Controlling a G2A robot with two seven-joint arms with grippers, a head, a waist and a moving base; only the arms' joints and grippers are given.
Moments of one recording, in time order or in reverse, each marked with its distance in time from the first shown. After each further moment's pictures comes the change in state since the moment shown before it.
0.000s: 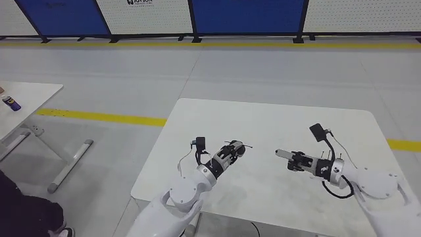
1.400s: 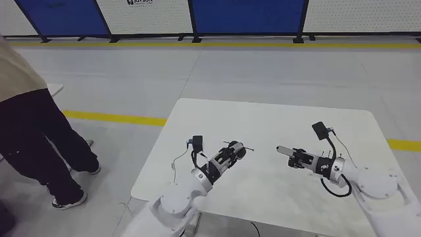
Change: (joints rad) left arm 0.090 0.020 -0.046 -0.157 0.107 0.046 -0.052; right arm -0.001 0.000 -0.001 -0.001 0.002 -0.003 -0.044
